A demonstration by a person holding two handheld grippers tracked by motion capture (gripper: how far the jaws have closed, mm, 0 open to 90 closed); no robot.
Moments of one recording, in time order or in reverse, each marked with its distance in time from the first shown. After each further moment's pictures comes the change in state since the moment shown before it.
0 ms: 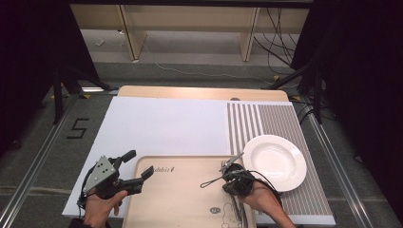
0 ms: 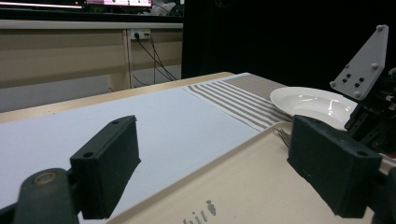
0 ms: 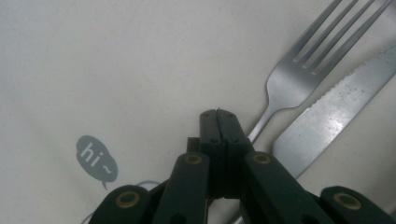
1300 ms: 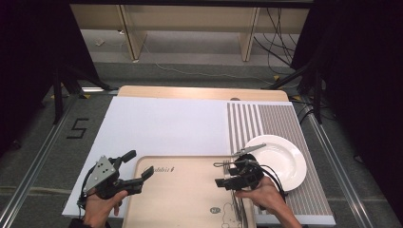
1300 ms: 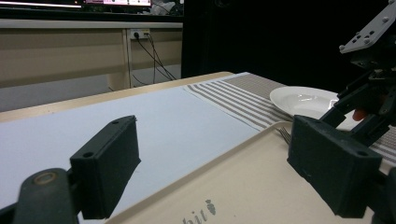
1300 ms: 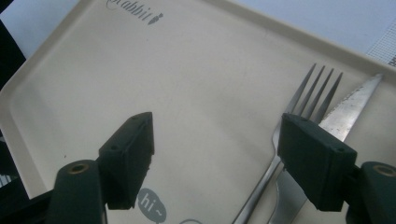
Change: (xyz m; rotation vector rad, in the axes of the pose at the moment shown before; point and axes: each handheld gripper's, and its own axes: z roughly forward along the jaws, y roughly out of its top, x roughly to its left) left arm 0.000 0.000 0.000 0.001 -0.002 0.001; right arm -0.019 -0.002 -0.031 -0.266 0.184 0.198
